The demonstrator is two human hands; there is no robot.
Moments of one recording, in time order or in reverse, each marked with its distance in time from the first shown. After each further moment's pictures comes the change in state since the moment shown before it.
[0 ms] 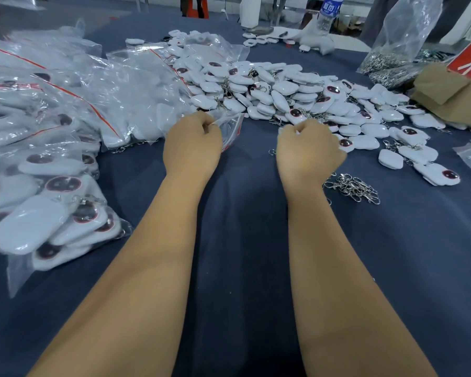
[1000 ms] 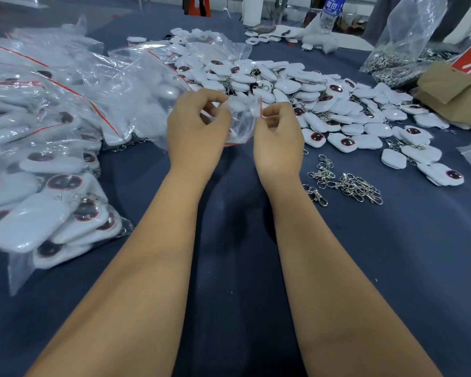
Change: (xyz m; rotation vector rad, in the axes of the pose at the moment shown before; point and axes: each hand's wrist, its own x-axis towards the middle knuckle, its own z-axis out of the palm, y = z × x) left_hand -0.003 0.011 -0.001 -0.424 0.127 0.161; right_hand -0.020 -0.024 0.014 0.579 -0.196 -0.090
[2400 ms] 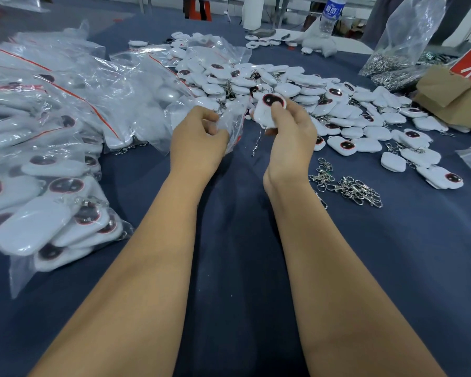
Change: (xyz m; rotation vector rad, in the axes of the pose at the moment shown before) left_hand 0.003 -0.013 -0.001 0.200 -0.138 -0.230; right_hand 0.002 -0.009 -0.005 0.731 0.080 0.237
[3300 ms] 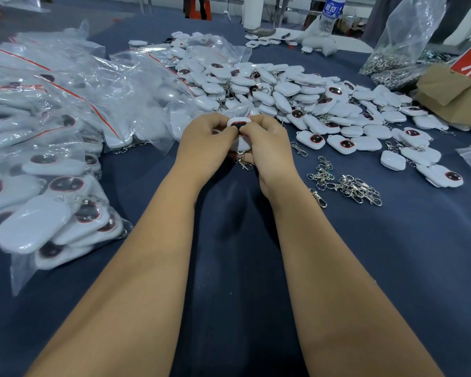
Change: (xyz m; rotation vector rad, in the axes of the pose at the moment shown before) left_hand -0.006 0.010 0.000 -0.154 -0.212 0.000; right_hand 0.004 0.016 0.001 -0.316 -0.323 0.164
